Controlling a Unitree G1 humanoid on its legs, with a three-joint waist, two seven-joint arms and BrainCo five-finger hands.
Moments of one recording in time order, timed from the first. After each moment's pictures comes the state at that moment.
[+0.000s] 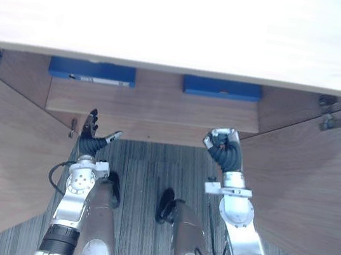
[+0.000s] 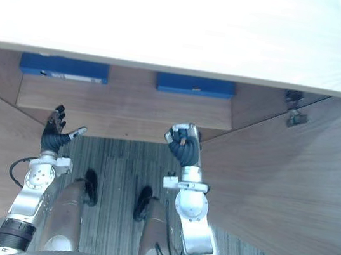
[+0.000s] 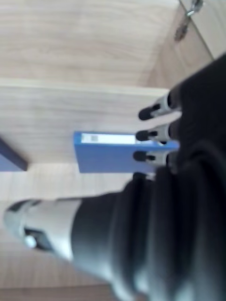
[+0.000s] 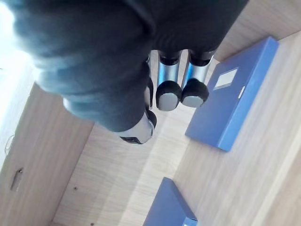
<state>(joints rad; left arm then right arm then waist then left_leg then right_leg) 0.01 0.06 0.00 0.14 -0.05 -0.10 0.24 0.11 -0.15 0.15 -0.24 -0.25 -0.15 -0.18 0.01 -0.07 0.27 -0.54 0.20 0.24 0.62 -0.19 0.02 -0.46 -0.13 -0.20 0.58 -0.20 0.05</state>
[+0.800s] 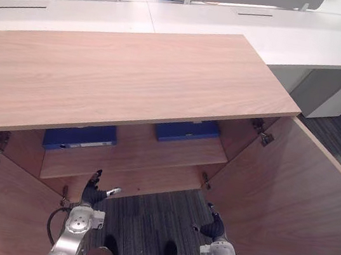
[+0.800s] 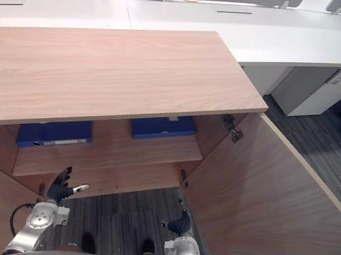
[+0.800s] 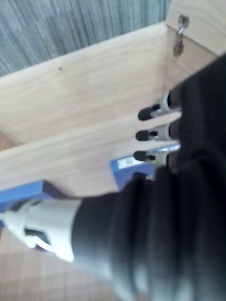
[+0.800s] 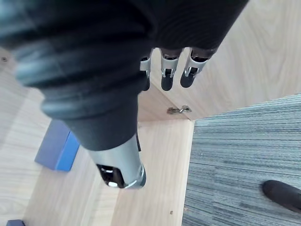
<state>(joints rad) 0.14 0.07 -0.04 0.54 0.03 -0.08 0.16 0.15 -0.09 -0.02 0.61 -0.35 -0.08 -0.18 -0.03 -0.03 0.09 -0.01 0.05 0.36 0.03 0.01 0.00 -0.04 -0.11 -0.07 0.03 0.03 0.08</state>
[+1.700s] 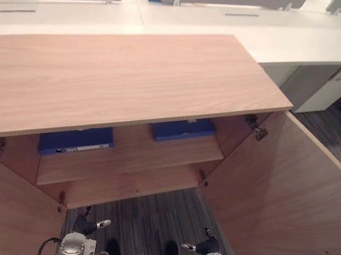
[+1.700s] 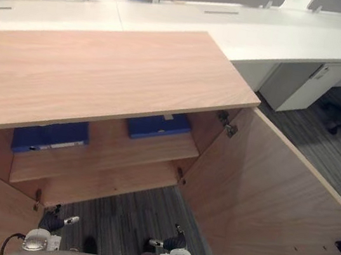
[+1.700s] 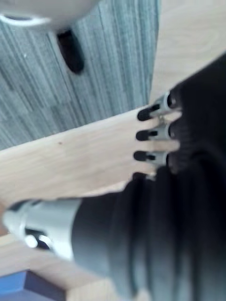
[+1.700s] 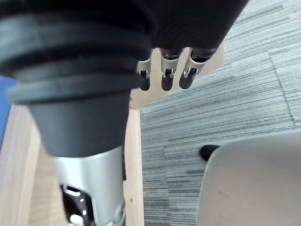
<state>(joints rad) 0.11 0.06 0.06 0.84 0.02 -0.06 0.17 0.04 -0.03 -0.08 0.91 -0.26 -0.05 -0.18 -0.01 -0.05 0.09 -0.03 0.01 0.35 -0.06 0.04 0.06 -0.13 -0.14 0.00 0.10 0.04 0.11</state>
